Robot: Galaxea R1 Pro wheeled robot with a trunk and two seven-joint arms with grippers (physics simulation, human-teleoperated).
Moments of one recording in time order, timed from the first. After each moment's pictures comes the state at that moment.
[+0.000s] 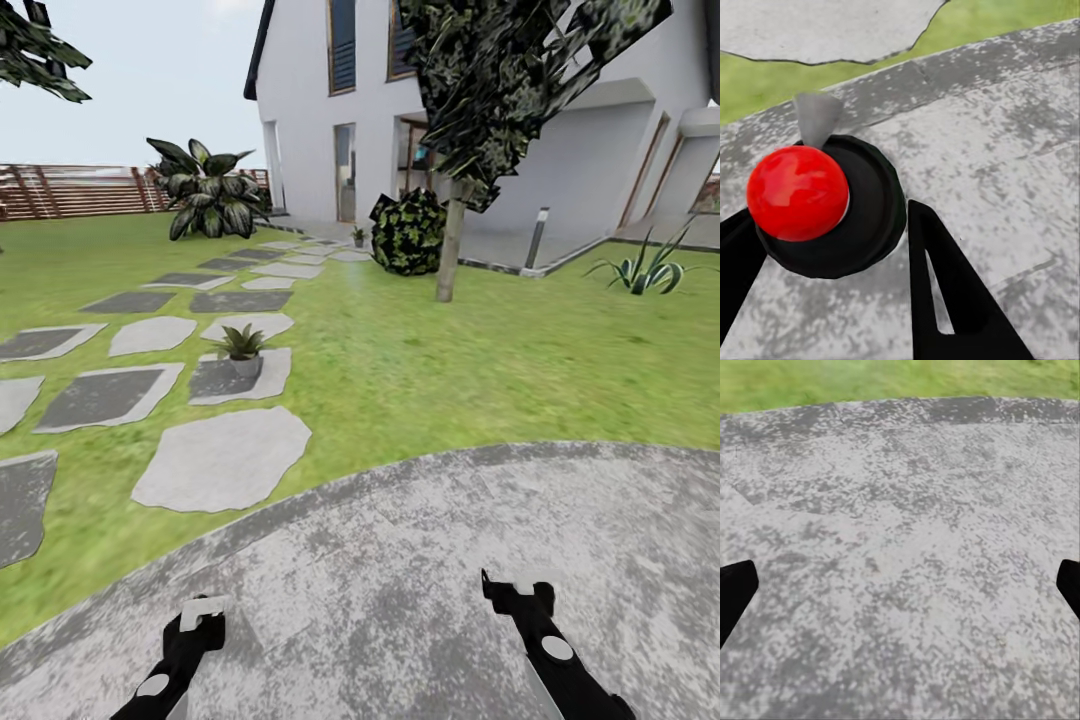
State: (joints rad) left arm -0.46 0.07 0.12 -0.30 -0.02 -0.34 0.01; right arm -0.39 -0.08 0.00 -0.63 0.00 -0.15 -0.10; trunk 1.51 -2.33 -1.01
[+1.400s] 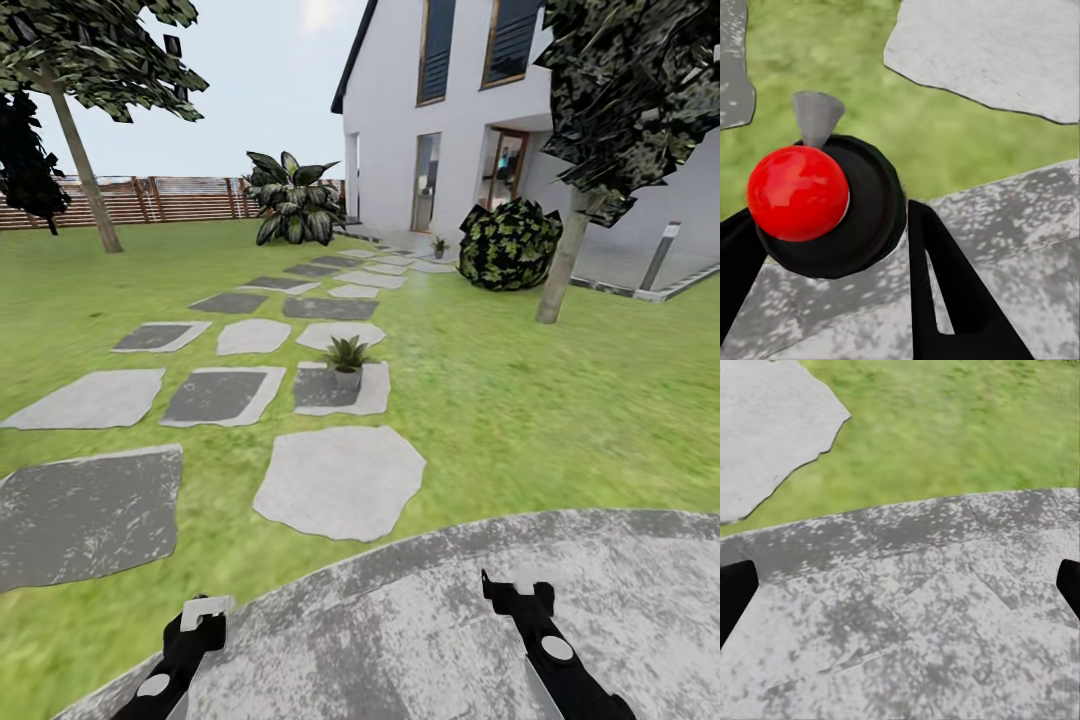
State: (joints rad) left arm -0.46 0.07 0.12 -0.30 -0.02 -0.34 0.01; right arm -0.39 -0.08 0.00 -0.63 0.00 -0.15 -0.10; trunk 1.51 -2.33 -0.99
